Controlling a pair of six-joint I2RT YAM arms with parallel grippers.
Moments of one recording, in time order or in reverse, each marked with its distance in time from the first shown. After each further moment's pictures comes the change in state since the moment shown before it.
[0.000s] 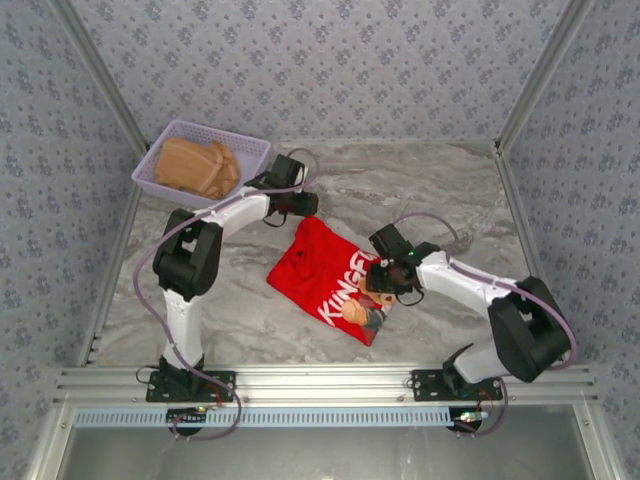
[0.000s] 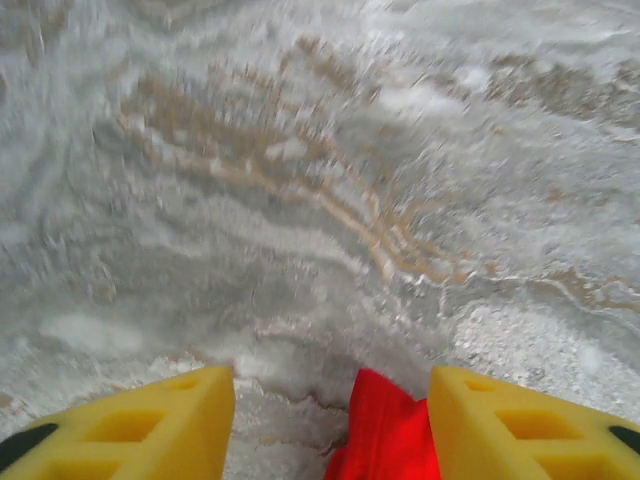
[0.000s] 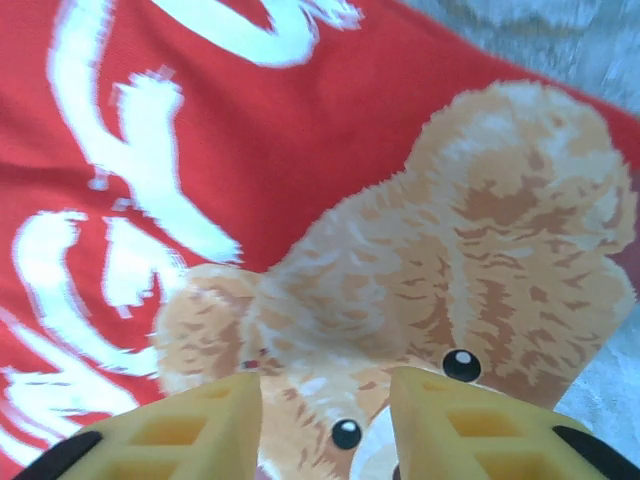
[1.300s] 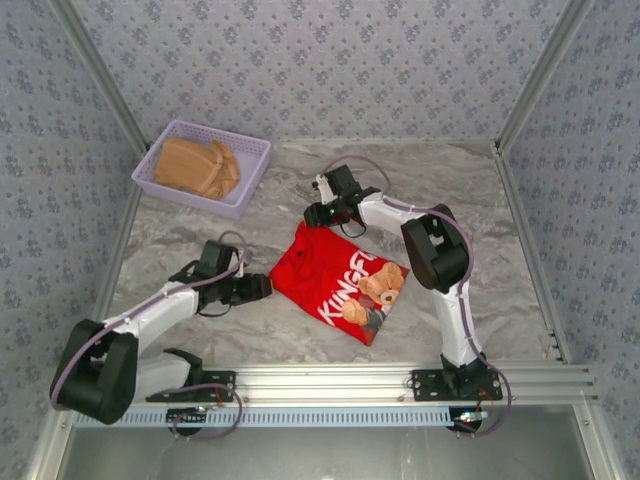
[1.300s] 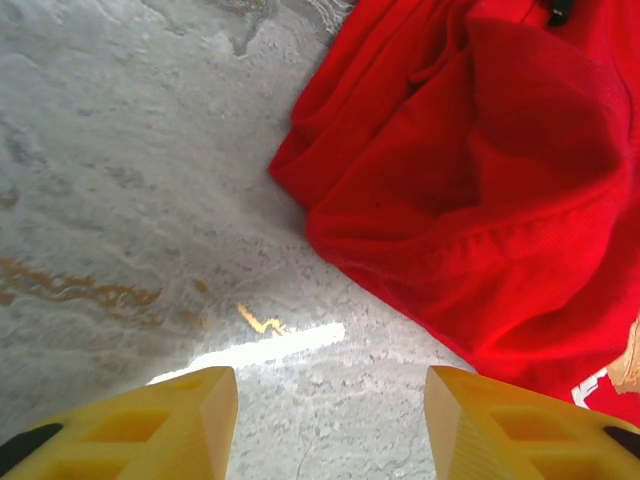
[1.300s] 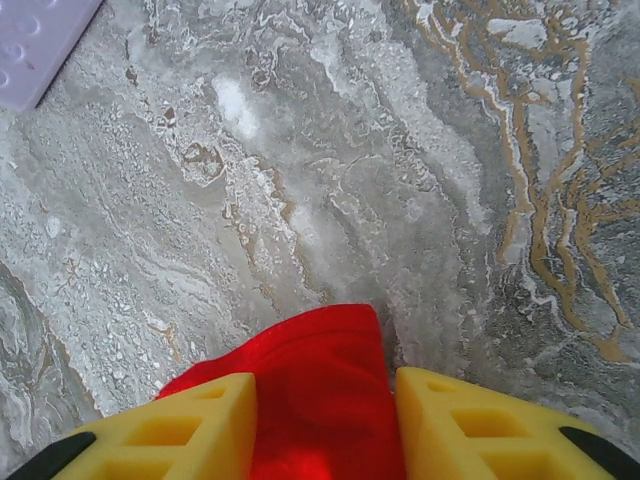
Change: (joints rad) left arm 0.130 -0.850 -1.072 0.084 0.356 -0.306; right arm -0.048 0.792 0.790 0.297 -0.304 -0.325
